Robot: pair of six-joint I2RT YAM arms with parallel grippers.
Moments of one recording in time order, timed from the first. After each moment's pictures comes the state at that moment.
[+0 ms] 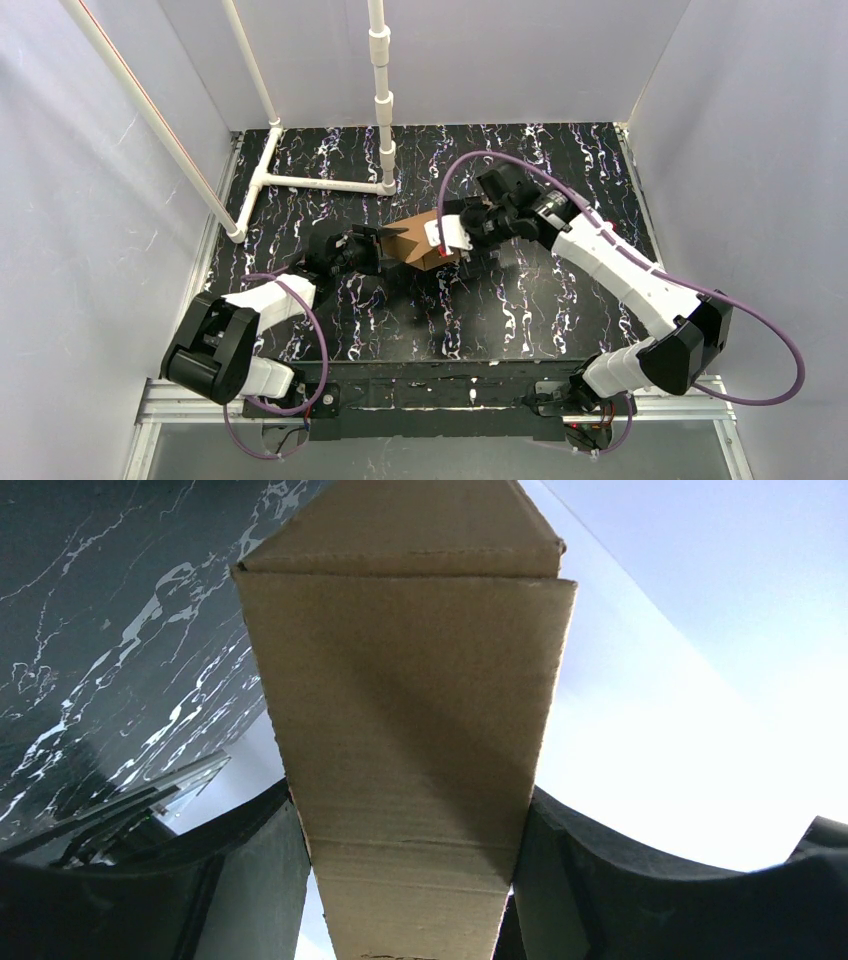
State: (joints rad) left arm -0.39 1.36 0.52 0.37 0.46 -1.95; right arm 0.73 1.40 1.44 -0.96 -0.47 -1.17
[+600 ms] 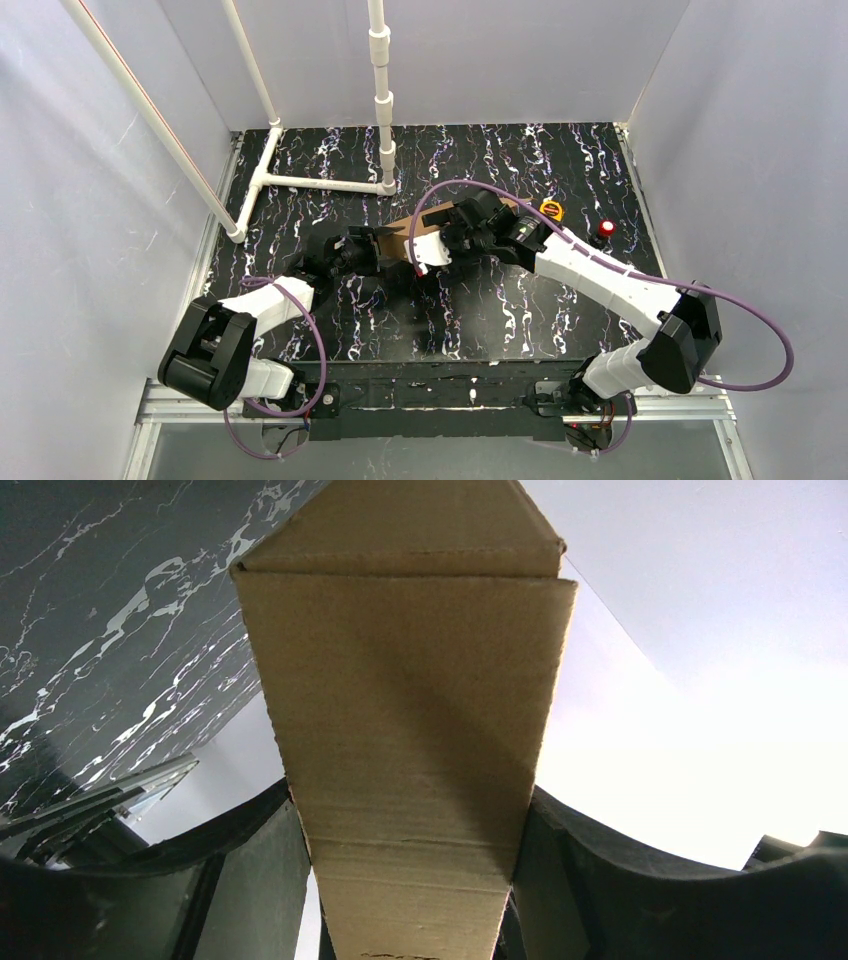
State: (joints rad) left arm -0.39 1.33 0.50 0.36 0.43 -2.04; right arm 0.87 1.41 1.25 -0.66 -0.21 -1.14
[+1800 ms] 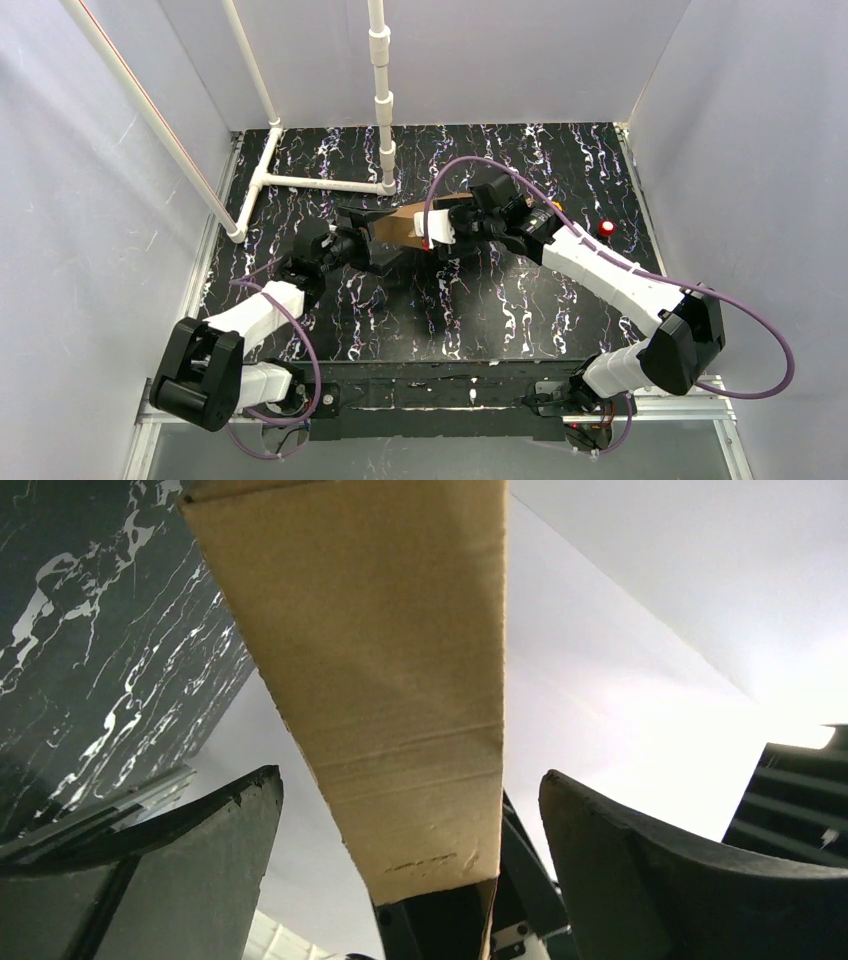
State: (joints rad) left arm -0.35 1.24 0.50 0.40 0.45 -1.96; right arm 0.78 1.40 1.22 -0.50 -0.30 -1.05
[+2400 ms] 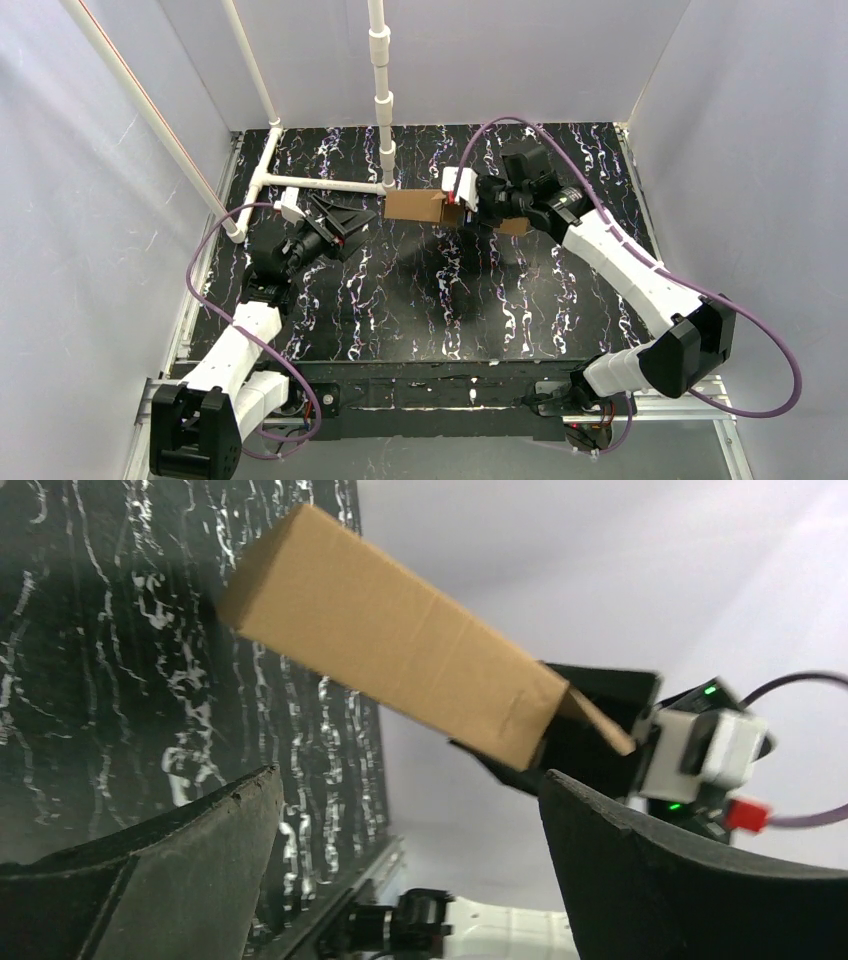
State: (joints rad) left arm -0.15 0.96 0.48 0.39 0.59 -1.32; right arm 0.62 1.38 1.33 -0.59 -0.46 -0.86
